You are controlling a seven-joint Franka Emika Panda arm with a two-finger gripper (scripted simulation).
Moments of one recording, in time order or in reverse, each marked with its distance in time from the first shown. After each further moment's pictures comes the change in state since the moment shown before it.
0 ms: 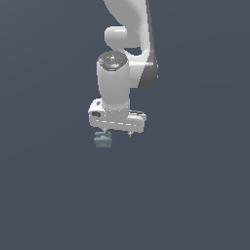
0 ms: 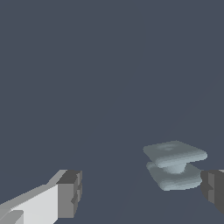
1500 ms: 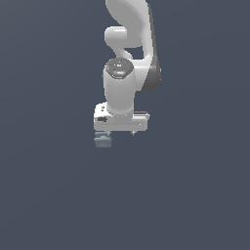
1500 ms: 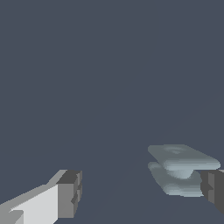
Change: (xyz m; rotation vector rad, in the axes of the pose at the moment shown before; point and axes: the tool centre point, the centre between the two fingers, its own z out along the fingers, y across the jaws) arm -0.010 -0.012 0.015 -0.010 -0.042 -0.166
